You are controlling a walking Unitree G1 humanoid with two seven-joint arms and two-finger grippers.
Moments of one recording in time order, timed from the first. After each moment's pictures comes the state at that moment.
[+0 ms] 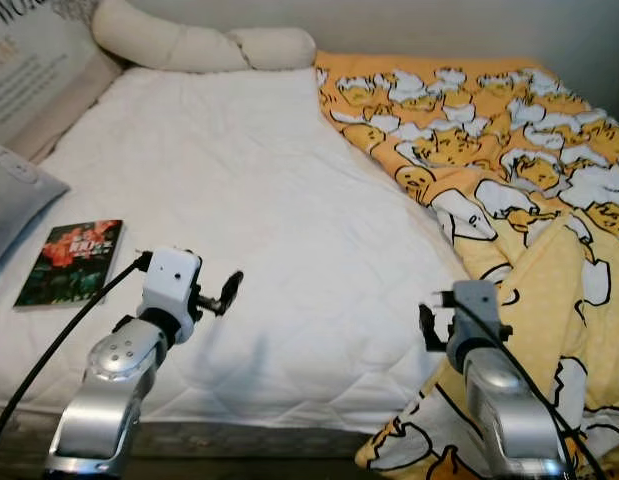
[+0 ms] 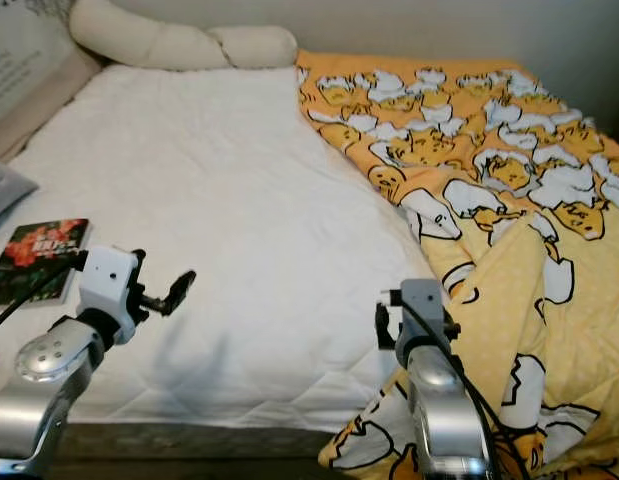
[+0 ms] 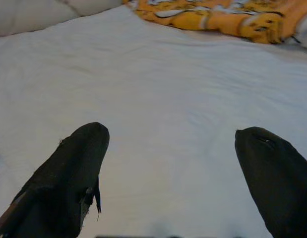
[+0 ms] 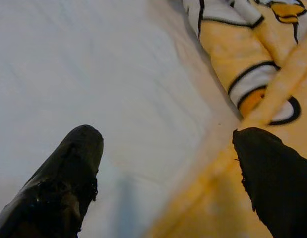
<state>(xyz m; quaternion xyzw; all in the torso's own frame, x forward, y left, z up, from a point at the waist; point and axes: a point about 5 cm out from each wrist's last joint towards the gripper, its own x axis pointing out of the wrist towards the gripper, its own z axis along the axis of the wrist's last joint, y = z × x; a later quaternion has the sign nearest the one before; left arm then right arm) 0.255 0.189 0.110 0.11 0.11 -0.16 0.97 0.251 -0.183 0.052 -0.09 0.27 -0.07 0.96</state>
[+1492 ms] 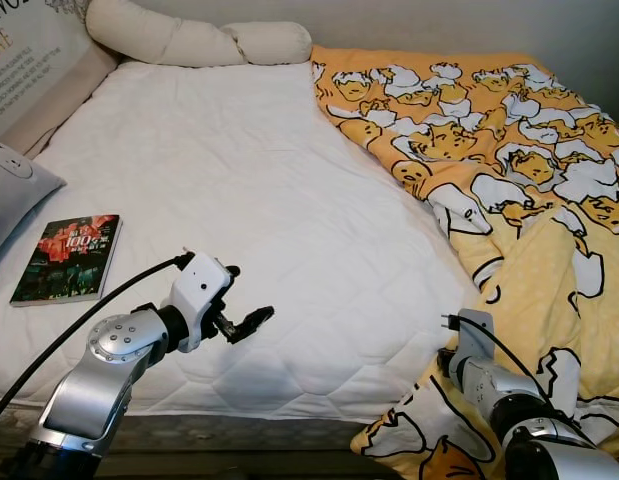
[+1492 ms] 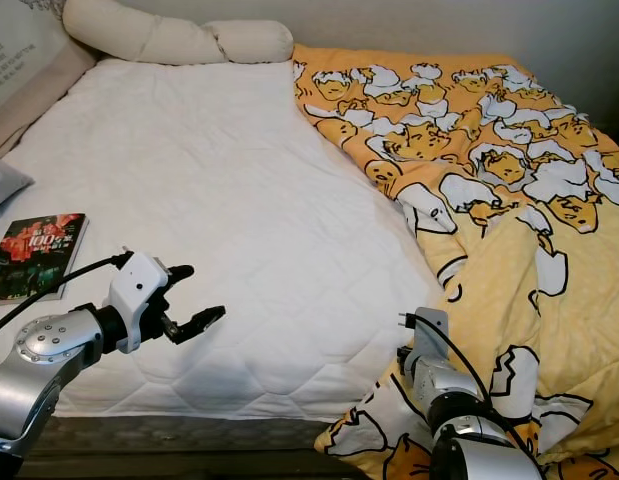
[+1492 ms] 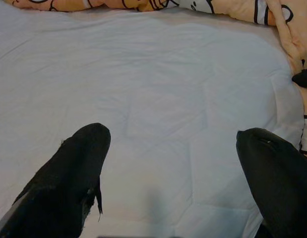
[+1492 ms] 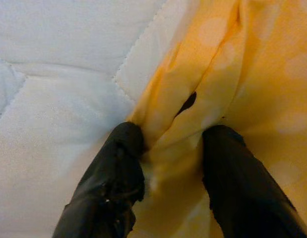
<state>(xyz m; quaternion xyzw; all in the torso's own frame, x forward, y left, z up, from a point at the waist) 0.258 0.178 0.111 0.15 0.15 -0.36 0.91 0.265 -0.214 -0.028 0.03 0.45 -0.11 0.88</state>
